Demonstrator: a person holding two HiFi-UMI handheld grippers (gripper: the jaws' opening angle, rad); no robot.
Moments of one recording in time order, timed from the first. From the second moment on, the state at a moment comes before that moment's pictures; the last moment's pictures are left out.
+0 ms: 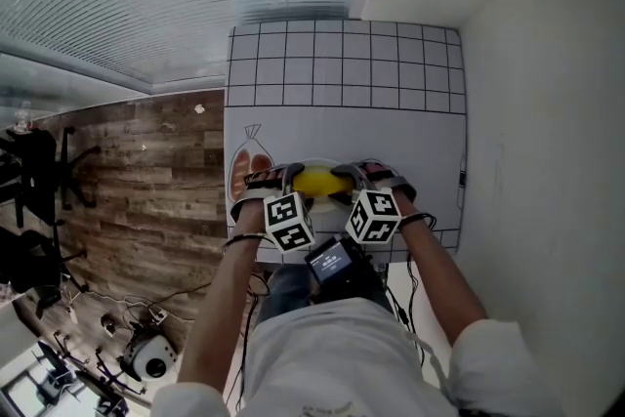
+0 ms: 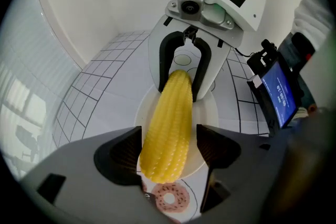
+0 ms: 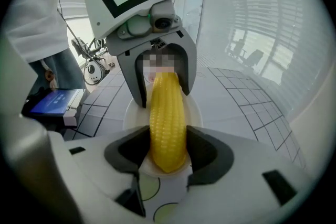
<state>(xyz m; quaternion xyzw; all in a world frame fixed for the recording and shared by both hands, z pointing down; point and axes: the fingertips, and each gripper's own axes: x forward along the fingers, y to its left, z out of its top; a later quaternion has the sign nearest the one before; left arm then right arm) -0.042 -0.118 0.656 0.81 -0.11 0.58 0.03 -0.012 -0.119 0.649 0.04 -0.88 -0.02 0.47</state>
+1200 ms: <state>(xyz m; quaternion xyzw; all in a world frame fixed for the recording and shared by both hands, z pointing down) -0.122 -0.114 0.611 0.83 -0.30 0.44 0.14 0.024 -0.117 0.596 0.27 -0.89 0.07 0.36</state>
